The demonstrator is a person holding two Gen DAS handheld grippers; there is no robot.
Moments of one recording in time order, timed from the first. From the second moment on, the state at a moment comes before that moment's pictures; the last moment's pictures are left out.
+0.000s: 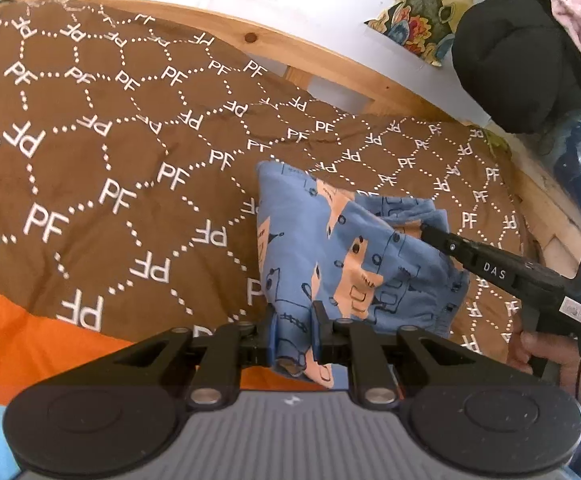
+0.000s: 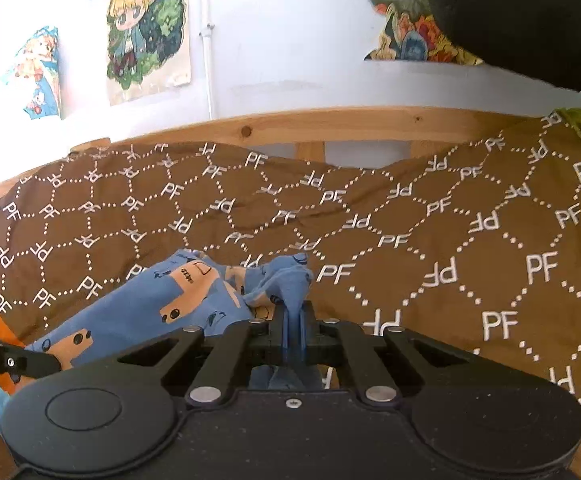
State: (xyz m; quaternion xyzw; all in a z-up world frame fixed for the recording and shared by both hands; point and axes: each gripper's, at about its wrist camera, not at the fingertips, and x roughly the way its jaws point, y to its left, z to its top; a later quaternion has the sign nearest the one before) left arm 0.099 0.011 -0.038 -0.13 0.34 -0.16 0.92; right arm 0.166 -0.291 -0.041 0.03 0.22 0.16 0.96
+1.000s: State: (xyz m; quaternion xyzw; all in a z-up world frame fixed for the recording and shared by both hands) left arm 0.162 0.005 0.014 -0.13 0.31 -0.15 0.93; right arm 0.238 -0.269 0.050 -0.07 0.20 0.20 0.96
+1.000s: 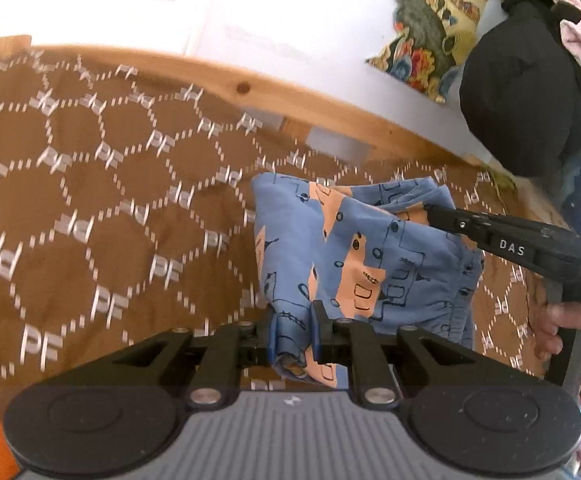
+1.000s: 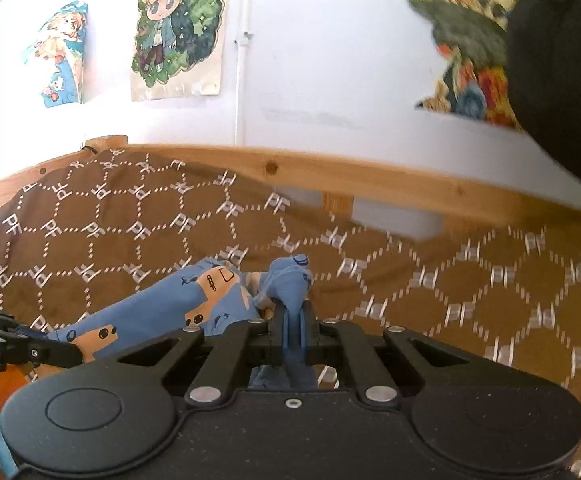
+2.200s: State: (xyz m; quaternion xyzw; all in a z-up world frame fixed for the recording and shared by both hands) left arm 0.205 0.008 -0.025 -0.14 0.35 -0.06 0.92; right arm 0.278 -0.283 -0.003 -0.06 0.19 0.13 0.97
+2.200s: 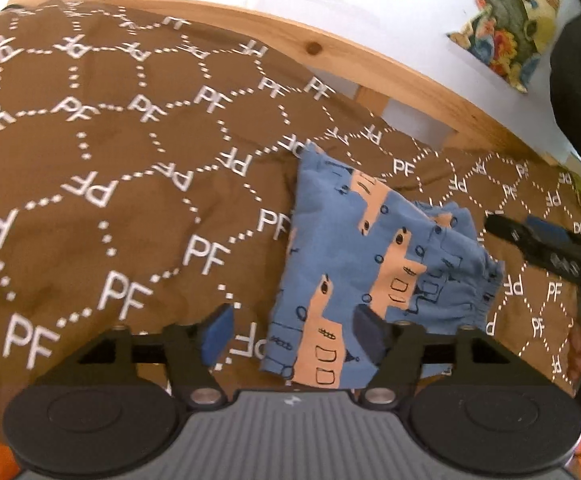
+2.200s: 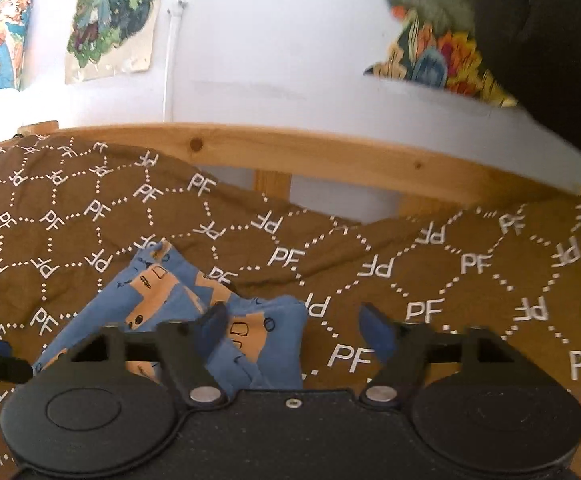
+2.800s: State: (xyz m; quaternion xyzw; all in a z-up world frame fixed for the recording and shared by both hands) left arm 0.133 -0.005 -0.018 -0.06 0.32 -0.02 0.94; right arm 0.209 -0.276 -0.017 -0.03 0.14 0.10 0.99
